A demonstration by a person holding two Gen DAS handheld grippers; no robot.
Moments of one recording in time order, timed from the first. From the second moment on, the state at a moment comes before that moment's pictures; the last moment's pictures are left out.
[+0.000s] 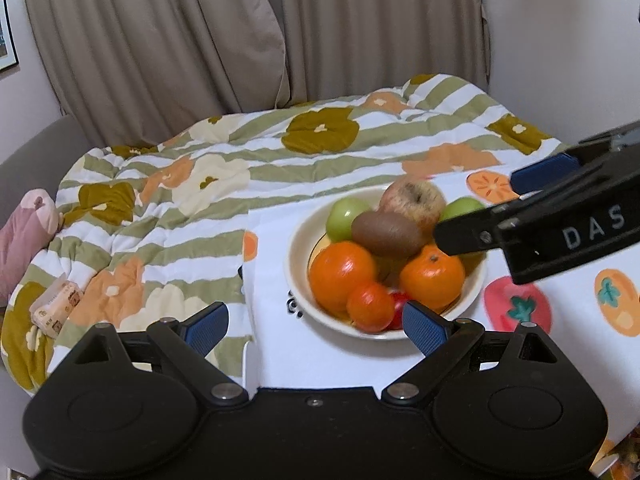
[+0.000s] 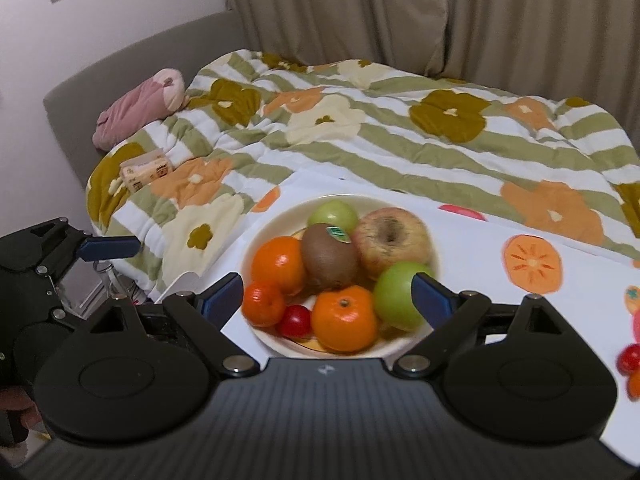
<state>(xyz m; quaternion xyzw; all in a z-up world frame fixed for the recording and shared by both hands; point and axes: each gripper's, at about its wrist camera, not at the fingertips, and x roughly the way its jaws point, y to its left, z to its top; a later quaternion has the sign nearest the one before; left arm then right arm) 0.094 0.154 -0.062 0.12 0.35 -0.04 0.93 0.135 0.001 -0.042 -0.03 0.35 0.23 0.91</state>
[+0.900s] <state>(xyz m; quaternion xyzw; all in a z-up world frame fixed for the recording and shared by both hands) 0.097 0.000 -0.010 0.12 0.30 -0.12 0.94 0.092 -0.226 -0.004 0.03 0.34 0.08 0.94</state>
